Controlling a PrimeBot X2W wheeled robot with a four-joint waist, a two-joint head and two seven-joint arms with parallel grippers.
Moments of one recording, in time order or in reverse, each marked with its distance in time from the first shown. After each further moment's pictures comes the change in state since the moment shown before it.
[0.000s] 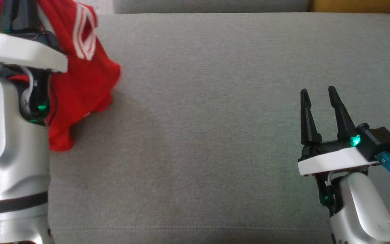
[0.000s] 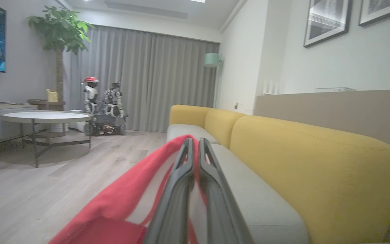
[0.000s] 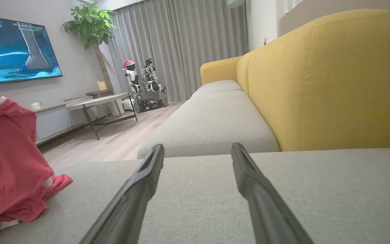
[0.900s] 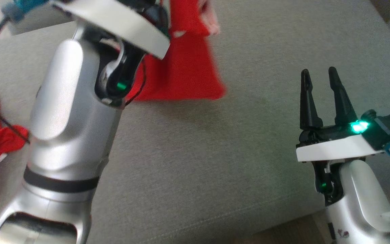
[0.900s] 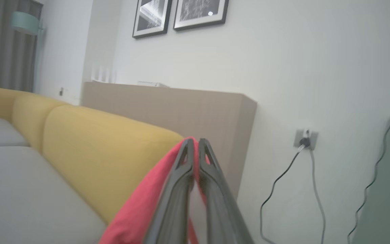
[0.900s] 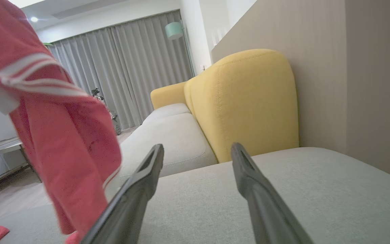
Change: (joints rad) left arm -0.148 -0.136 -0.330 -0.143 -0.203 -0.015 0.155; right arm -0.050 0.000 0.038 -0.058 0.107 0.000 -0.006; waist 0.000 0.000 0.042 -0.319
